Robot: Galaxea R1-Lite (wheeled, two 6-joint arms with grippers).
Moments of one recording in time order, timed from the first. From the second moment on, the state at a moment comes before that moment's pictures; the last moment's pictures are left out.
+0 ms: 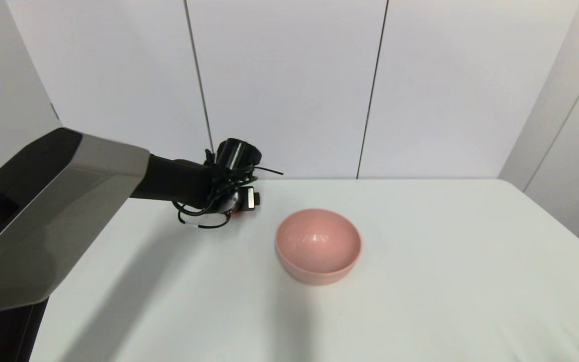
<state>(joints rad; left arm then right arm) -0.49 2.26 -1.62 0.14 0.44 -0.38 0.00 0.00 0.00 -0.01 -0.02 0.03</state>
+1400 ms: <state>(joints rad) -0.51 2.28 -1.62 0.13 0.47 -0.48 0.00 0.00 0.00 -0.01 -0.02 0.03</state>
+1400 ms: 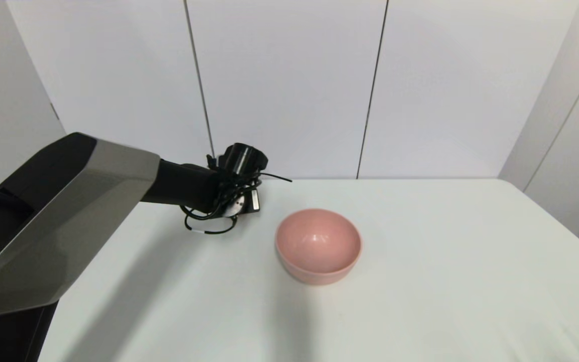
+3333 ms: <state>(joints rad) -0.57 1.84 -1.28 0.40 0.31 -0.55 0.00 0.00 0.00 -0.01 -0.02 0.03</state>
